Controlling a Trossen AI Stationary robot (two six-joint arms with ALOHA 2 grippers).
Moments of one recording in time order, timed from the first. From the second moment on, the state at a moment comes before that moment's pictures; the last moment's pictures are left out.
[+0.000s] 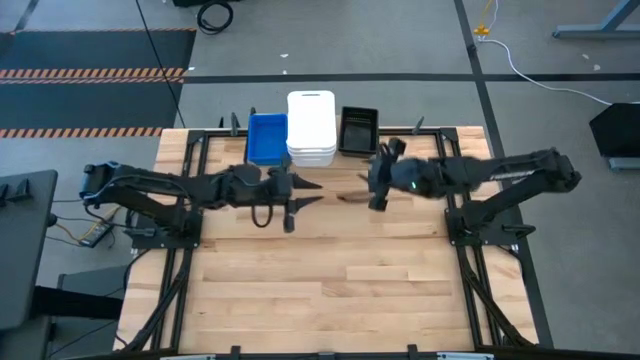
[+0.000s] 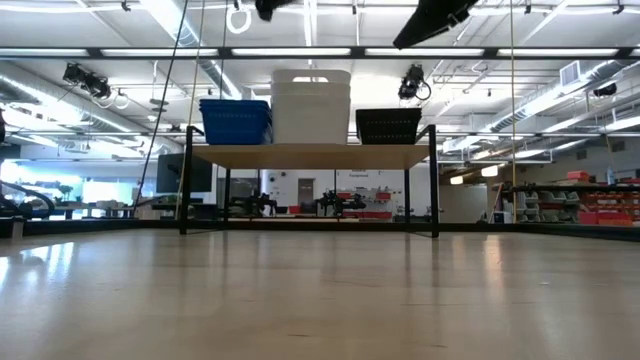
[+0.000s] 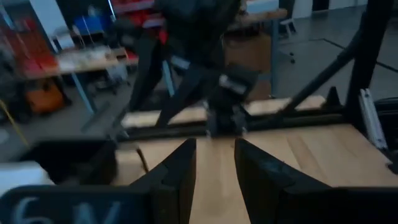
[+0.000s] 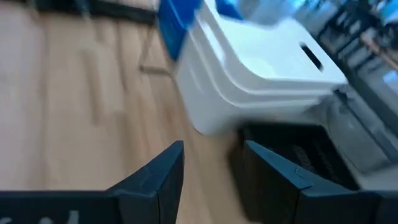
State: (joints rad) left arm -0.04 1.31 0.97 0.23 -0.15 0.13; right arm 0.08 1.19 1.10 -0.48 0.59 -0.10
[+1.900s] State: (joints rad) left arm 0.11 1.04 0.97 -0.09 -0.22 0.23; right arm -0.38 1.68 1.64 -1.12 -0.04 -0.26
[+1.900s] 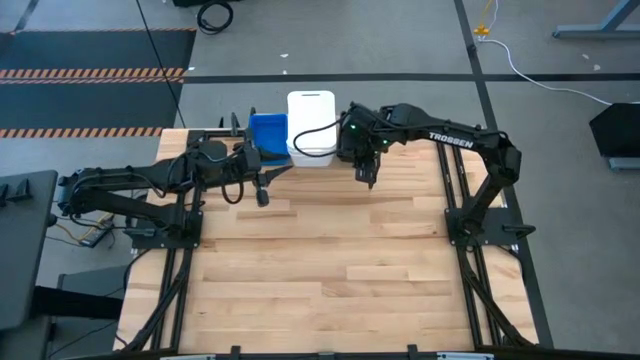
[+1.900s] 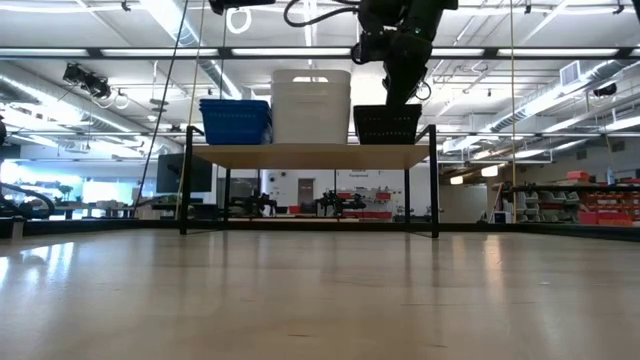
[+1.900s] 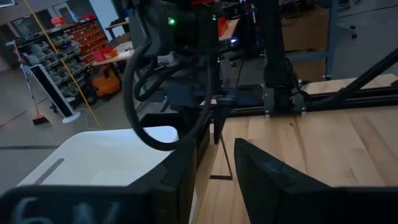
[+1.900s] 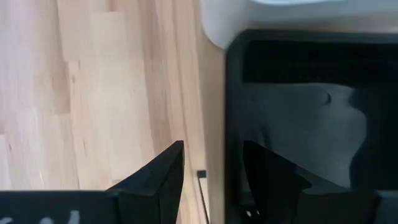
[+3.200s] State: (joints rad) left arm 0.11 1.04 0.97 -0.11 -0.22 0.23; right arm -0.39 1.68 1.64 -1.24 0.06 -0.22
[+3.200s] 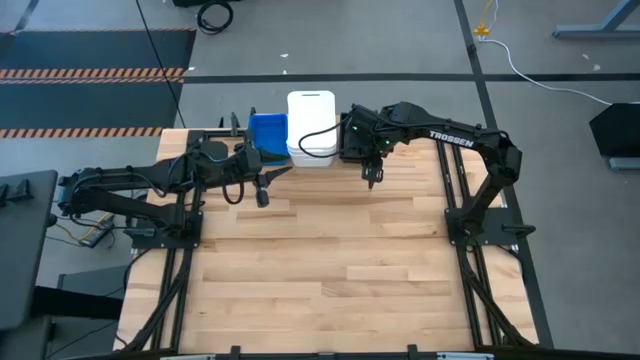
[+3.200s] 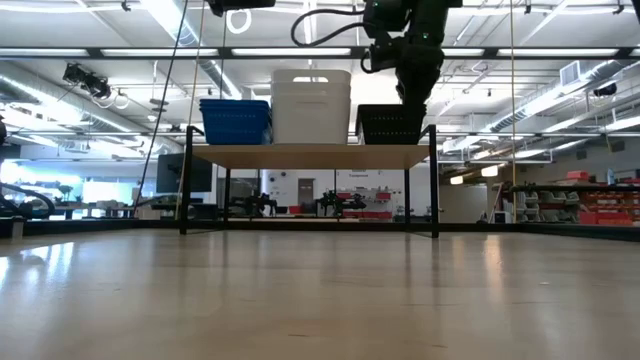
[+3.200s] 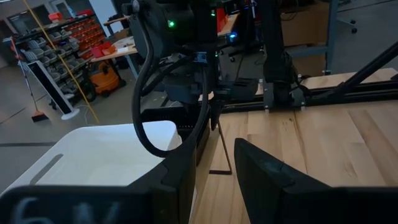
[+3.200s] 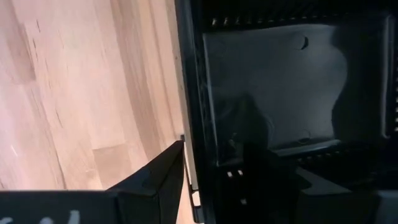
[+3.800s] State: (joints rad) left arm 0.11 1.07 0.97 -0.10 -0.22 0.22; right arm -0.34 1.49 1.59 -0.99 -0.13 -0.16
